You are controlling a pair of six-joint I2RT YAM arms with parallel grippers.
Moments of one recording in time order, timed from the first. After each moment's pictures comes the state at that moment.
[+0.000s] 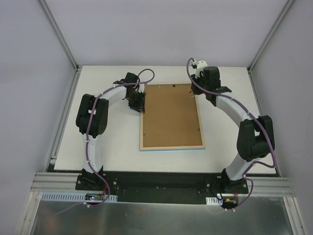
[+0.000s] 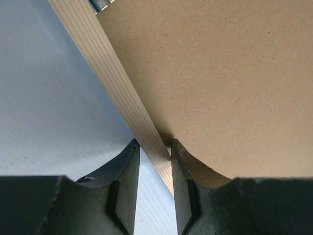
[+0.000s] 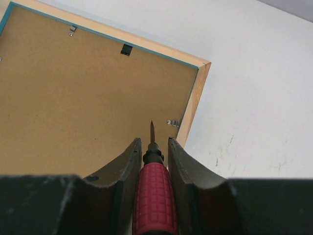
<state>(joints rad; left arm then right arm) -0.32 2.10 1.53 -0.64 0.37 -0.10 0.29 1.67 1.27 -0.15 -0.07 -0.10</state>
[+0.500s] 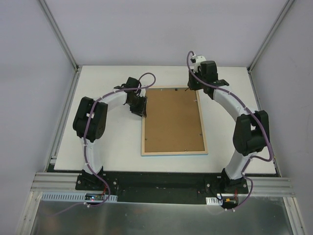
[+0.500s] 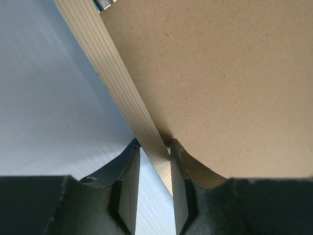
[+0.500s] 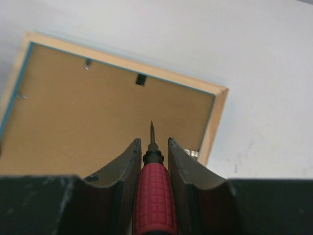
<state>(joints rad) -0.37 2.00 1.38 -0.55 0.37 -0.16 0.31 1.76 1.40 -0.25 -0.06 -0.02</state>
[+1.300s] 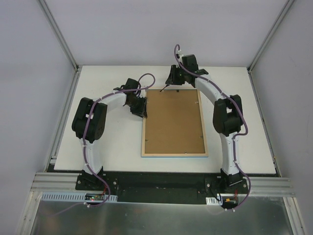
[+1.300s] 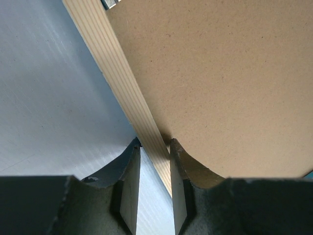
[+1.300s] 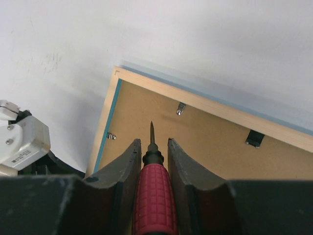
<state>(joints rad) -0.37 1.98 1.33 -0.50 0.41 -0.19 0.38 2.21 1.91 -0.40 -0.33 0.33</state>
